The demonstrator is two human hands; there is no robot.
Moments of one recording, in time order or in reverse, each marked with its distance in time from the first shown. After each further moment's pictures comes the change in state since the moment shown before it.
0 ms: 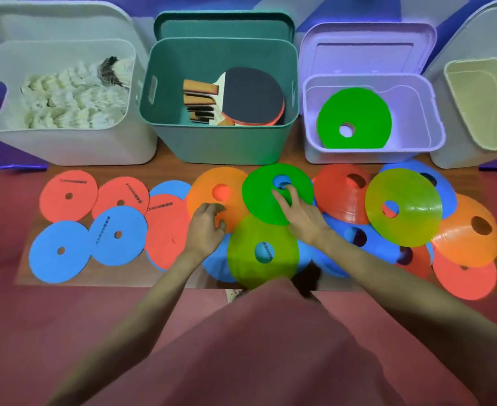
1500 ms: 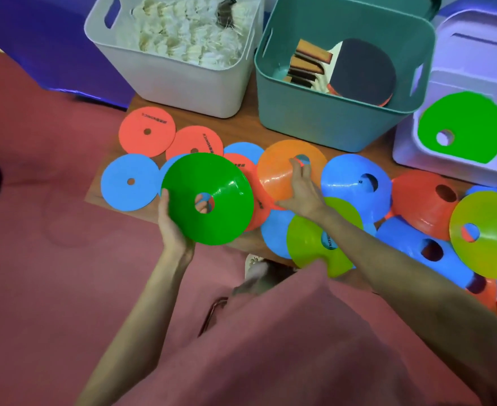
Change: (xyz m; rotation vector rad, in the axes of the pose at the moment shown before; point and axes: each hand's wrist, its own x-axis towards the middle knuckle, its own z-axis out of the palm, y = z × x) left_hand -0.111 -0.097 -0.097 -1.612 0.538 -0.481; right_hand 0.068 -0.153 -0.006 0.410 -0.035 0.065
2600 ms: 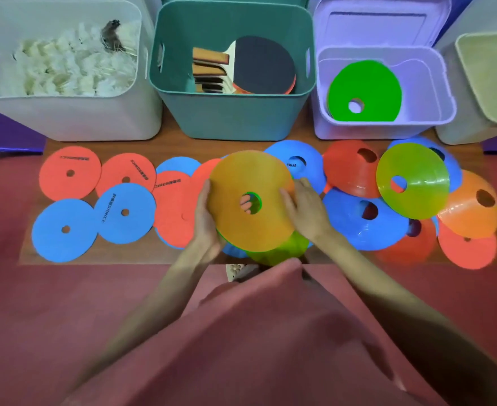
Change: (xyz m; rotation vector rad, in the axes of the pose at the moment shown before) left_hand -0.034 -0.075 0.136 0.175 -0.249 -0.503; right_hand -0.103 0.078 -0.038 0.148 0.382 0.138
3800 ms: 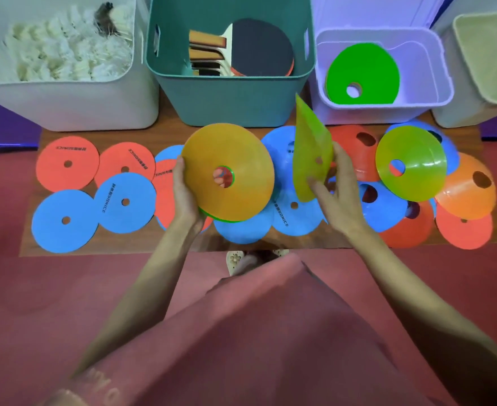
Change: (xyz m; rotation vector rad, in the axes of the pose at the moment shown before) left_hand 0.003 0.029 -0.017 0.156 -0.016 0.241; right_hand -0.041 -0.014 -0.052 0.505 0.239 0.067
